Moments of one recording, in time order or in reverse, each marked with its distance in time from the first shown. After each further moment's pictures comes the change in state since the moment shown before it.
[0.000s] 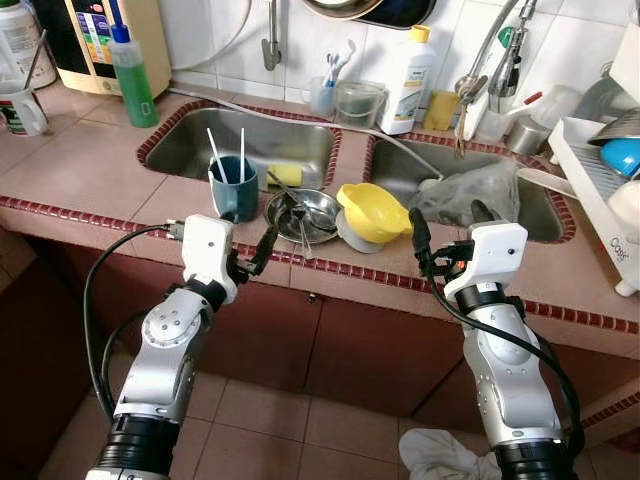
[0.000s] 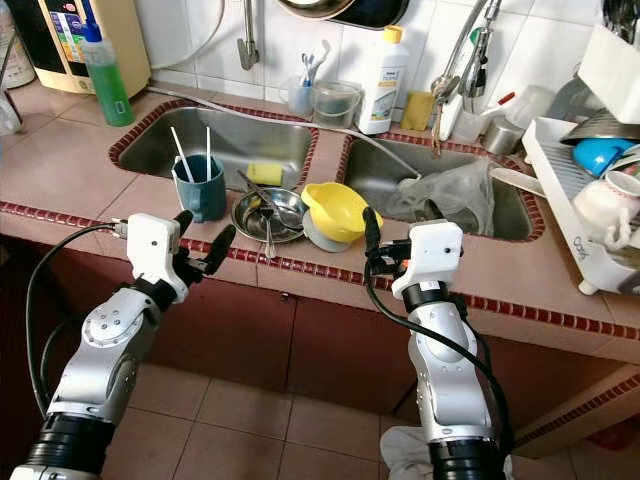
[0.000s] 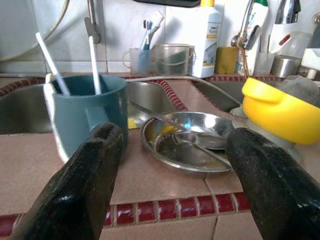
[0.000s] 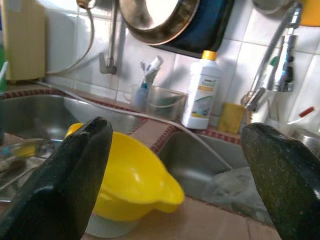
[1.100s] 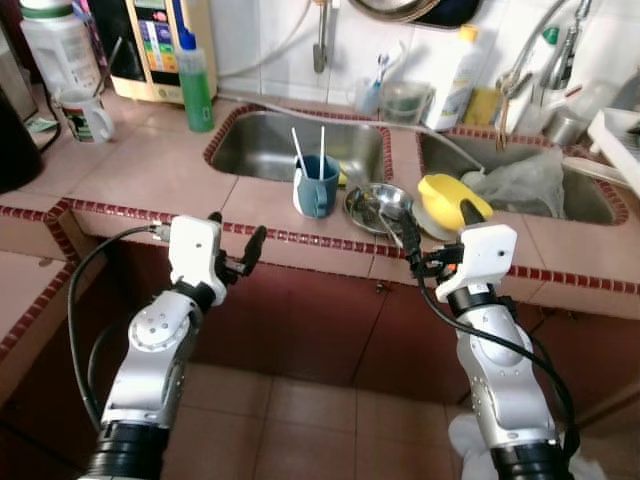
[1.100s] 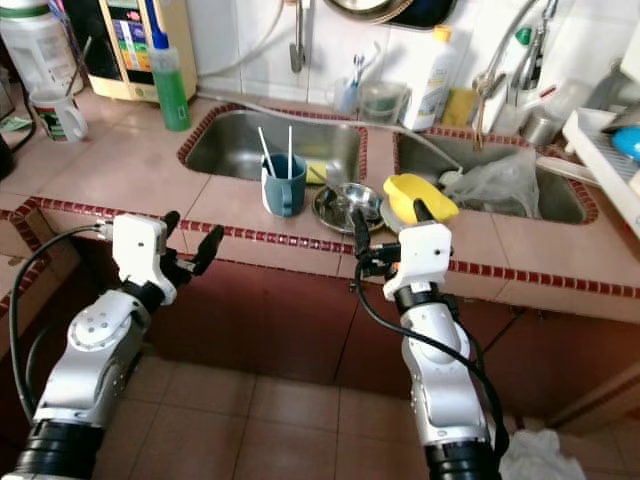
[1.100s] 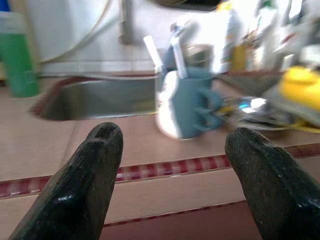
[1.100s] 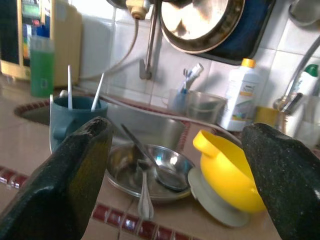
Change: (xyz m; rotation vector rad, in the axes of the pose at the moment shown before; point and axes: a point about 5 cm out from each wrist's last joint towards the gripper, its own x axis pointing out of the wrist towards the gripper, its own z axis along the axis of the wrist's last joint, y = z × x) left arm -0.001 -0.012 0.001 -0.022 -0.009 -0.029; right arm -0.005 -0.001 -0.004 -0.025 0.007 0.014
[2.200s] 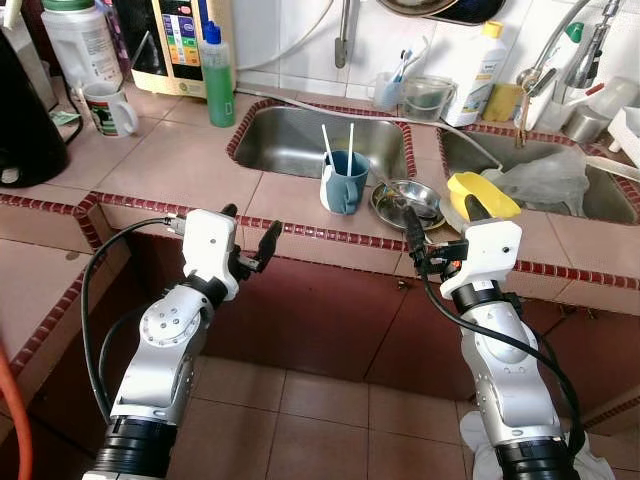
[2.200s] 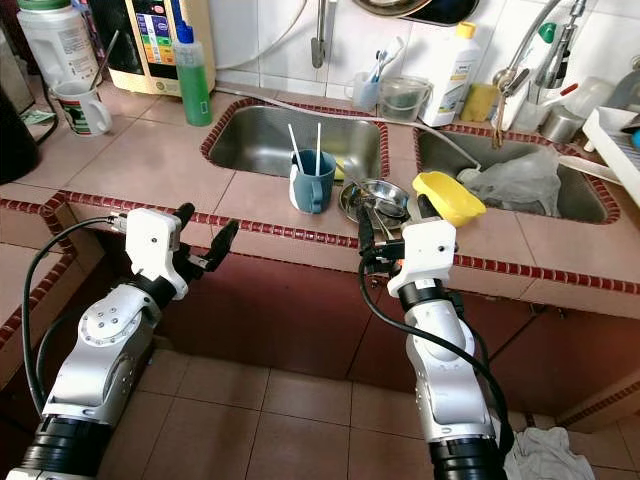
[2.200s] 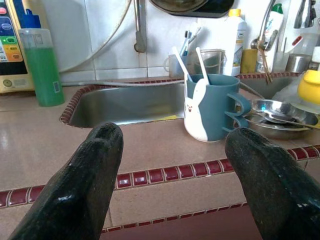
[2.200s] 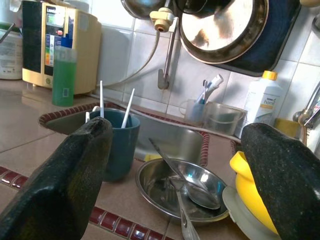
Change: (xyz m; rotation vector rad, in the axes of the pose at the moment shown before) left arm 0.000 0.011 0.010 0.058 -0.020 0.012; right arm 0.008 0.005 0.008 0.007 -0.034 0.023
